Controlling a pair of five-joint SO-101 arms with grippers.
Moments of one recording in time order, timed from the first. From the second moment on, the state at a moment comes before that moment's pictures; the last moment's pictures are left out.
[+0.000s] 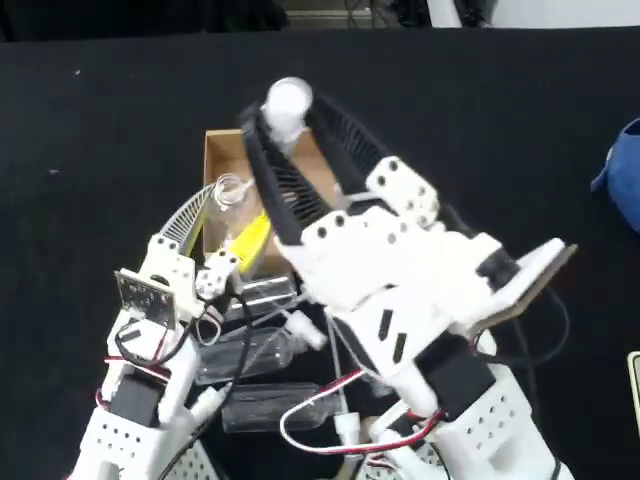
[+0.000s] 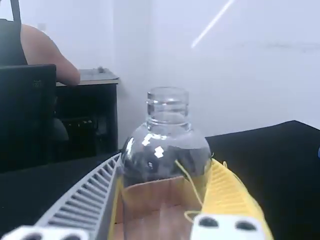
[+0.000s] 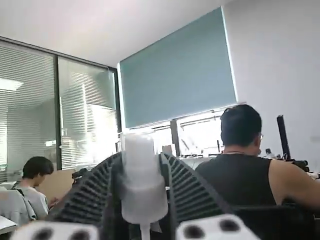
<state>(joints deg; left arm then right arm) 13.7 -103.6 96.0 6.4 -0.7 -38.2 -64.0 42.3 -0.7 -7.9</state>
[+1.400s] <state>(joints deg) 13.6 -103.6 96.0 6.4 -0.7 -36.1 -55.0 48.0 -0.3 -8.0</state>
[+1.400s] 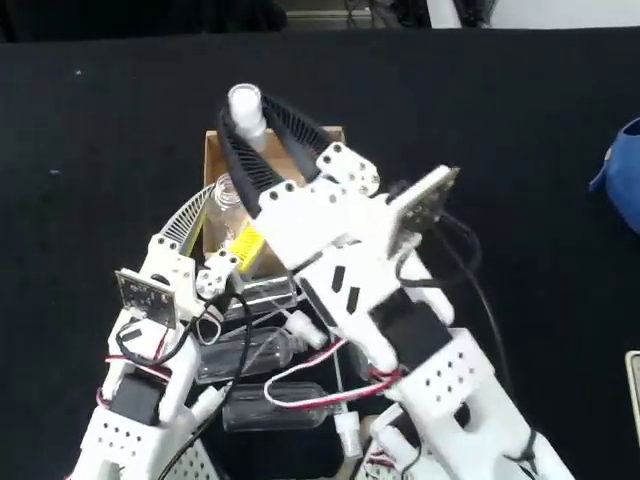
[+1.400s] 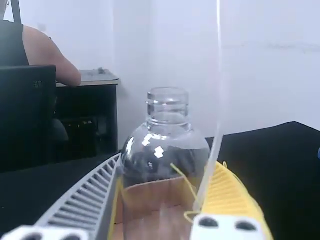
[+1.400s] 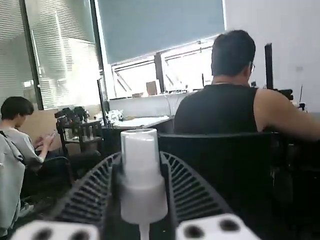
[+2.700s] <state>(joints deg) 13.7 -103.6 96.0 6.4 -0.7 -34.2 -47.3 41.2 -0.3 -8.0</state>
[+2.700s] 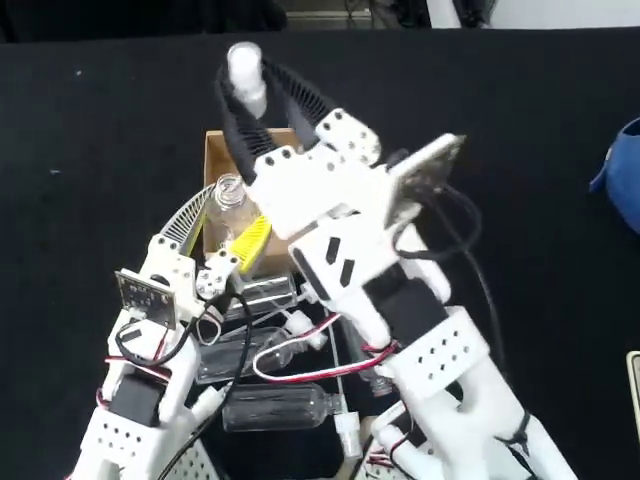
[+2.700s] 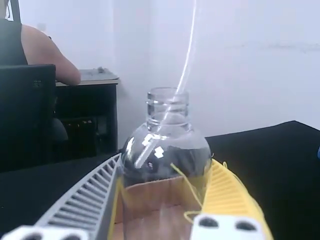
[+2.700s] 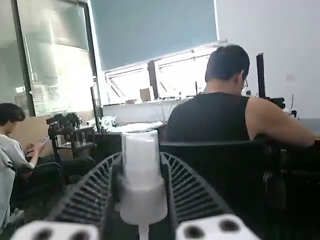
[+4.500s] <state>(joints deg) 13.7 -103.5 96.0 6.5 -0.7 -26.3 -63.8 32.2 42.3 -8.0</state>
